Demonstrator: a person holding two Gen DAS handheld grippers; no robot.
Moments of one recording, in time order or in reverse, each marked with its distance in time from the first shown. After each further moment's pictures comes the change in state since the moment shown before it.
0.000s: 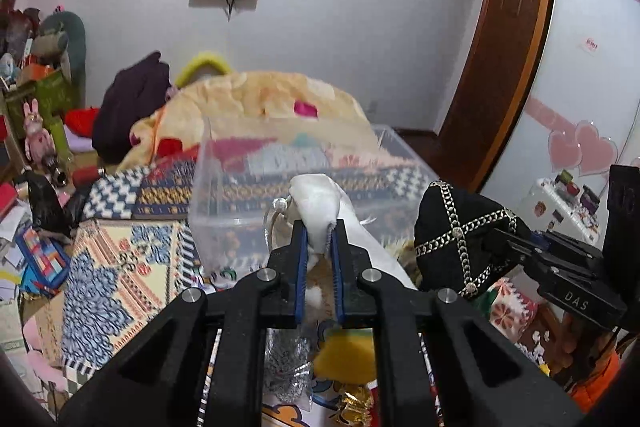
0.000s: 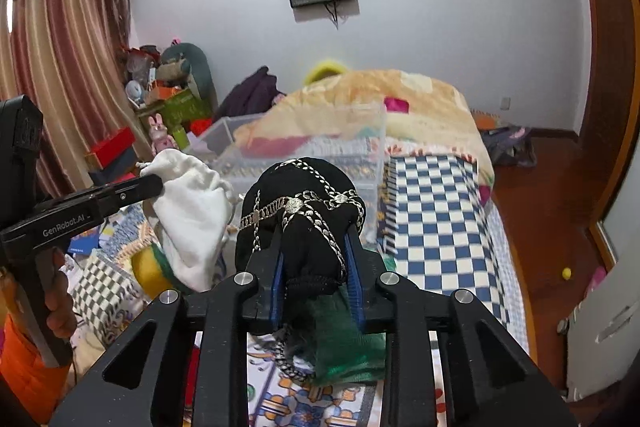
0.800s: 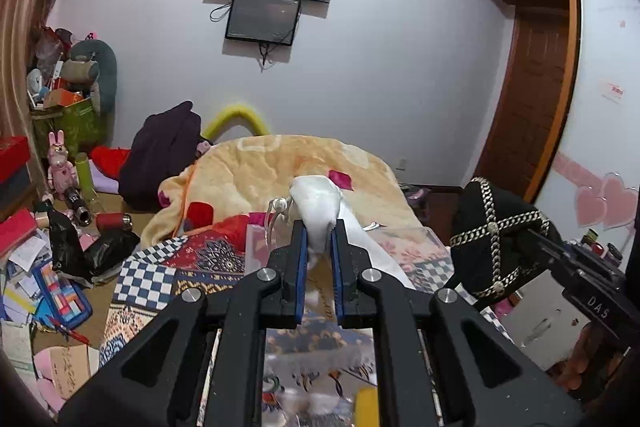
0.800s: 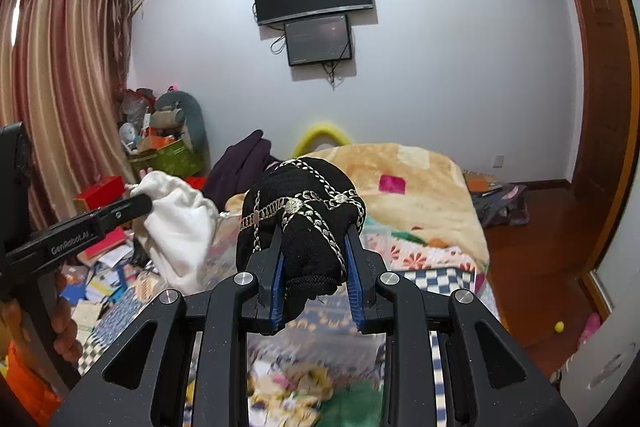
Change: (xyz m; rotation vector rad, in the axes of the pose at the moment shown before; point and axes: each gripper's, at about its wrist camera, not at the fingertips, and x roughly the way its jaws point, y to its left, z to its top) left arm 0.010 0.029 0.073 -0.048 -0.174 0.115; right arm 0.026 0.009 0.069 -0.022 -0.187 -0.065
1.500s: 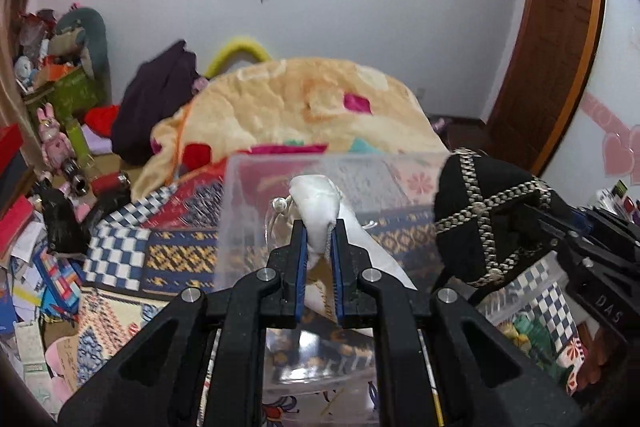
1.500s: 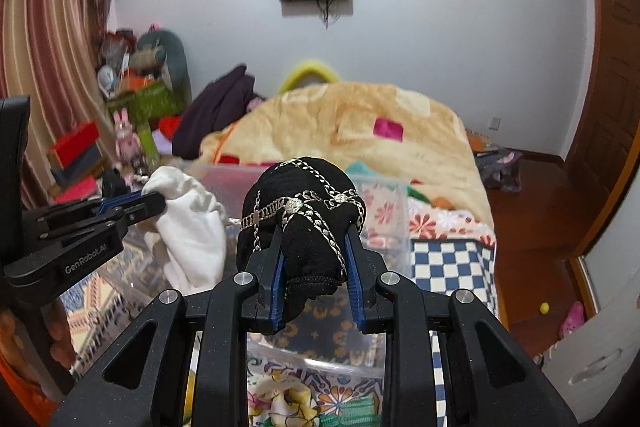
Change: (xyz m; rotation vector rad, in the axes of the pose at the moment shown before) left arm 0.094 0.001 -0.040 0.062 0.279 0.039; right arm 0.064 0.009 -0.026 -0.061 0.257 -0.037
